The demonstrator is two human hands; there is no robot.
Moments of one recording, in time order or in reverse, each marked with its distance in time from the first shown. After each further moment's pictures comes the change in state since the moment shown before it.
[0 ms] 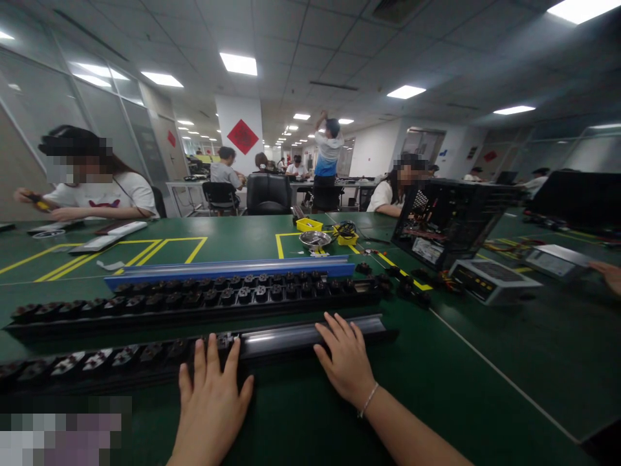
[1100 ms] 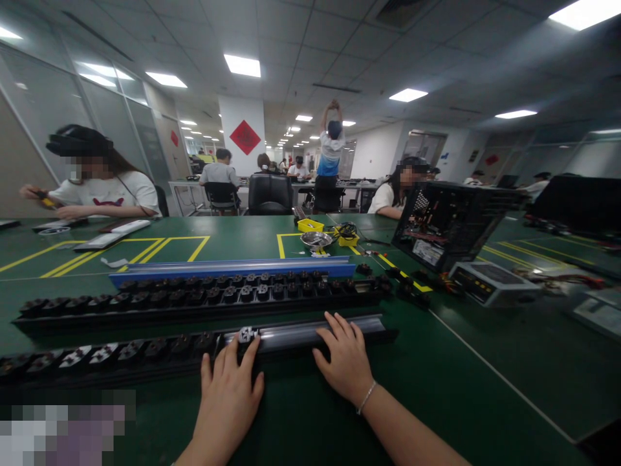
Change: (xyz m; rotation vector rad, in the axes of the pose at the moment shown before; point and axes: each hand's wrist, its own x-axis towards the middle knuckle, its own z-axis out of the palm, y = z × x) left_hand 0.002 0.017 -0.007 -0.108 -0.074 0.074; right_hand 0.001 -0.001 -0.002 -0.049 0.015 -0.009
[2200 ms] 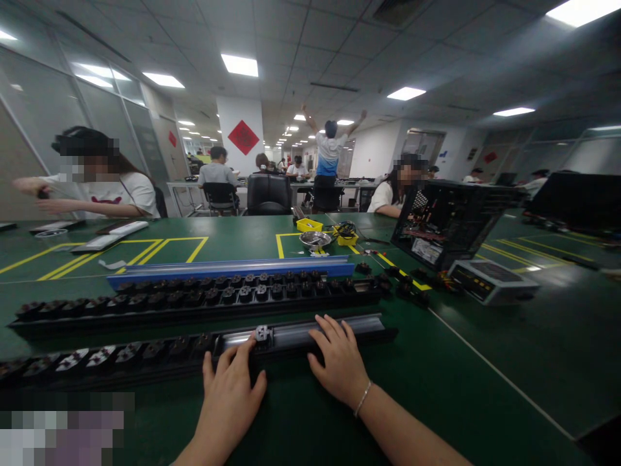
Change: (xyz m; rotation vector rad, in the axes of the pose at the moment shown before) left_hand 0.005 0.000 -0.002 -0.196 -0.023 -0.014; right_hand -0.001 -0.007 0.002 0.042 0.003 -0.104
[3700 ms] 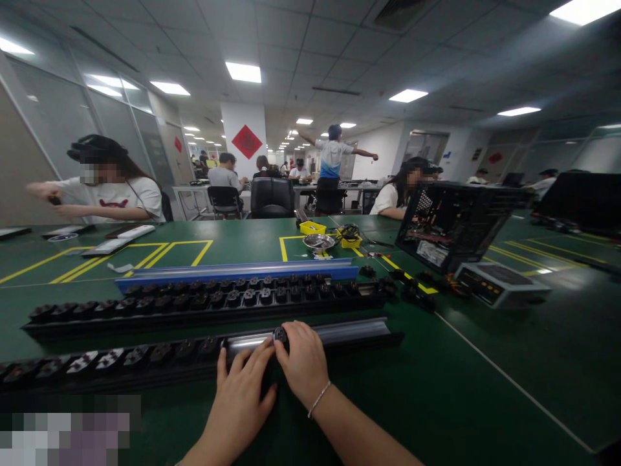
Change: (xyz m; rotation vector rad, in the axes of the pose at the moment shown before) left_hand -0.001 -0.009 0.006 0.011 0.018 0.303; right_hand 0.041 -0.071 0.018 0.349 0.102 0.164
